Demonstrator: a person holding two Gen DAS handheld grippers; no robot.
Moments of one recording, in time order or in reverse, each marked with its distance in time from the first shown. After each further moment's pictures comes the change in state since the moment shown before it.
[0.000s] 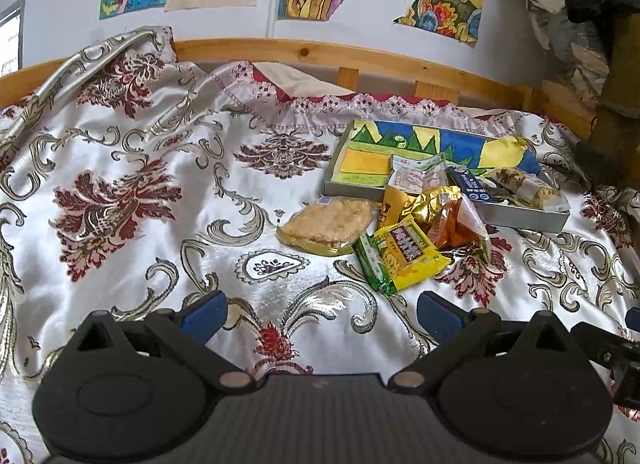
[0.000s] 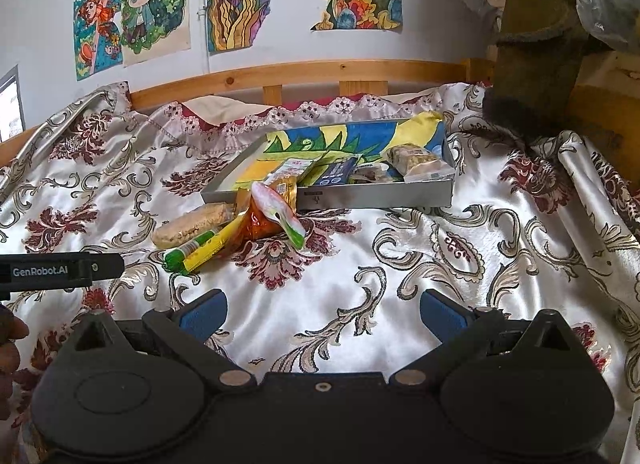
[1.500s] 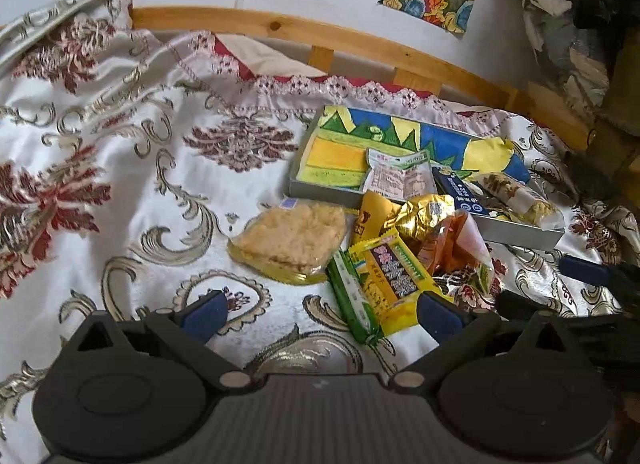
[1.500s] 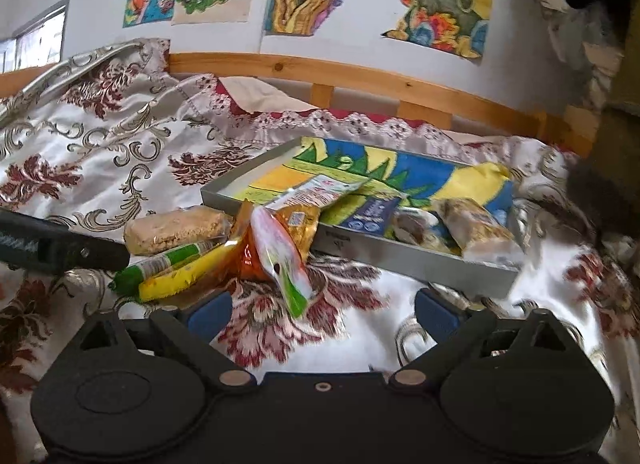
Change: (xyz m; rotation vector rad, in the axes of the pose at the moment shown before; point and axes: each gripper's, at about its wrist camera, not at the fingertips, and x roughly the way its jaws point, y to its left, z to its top) left arm 0.067 0.009 0.023 -0.047 0.056 -0.154; right arm 0.103 0.012 0.038 -0.283 -0.035 0.064
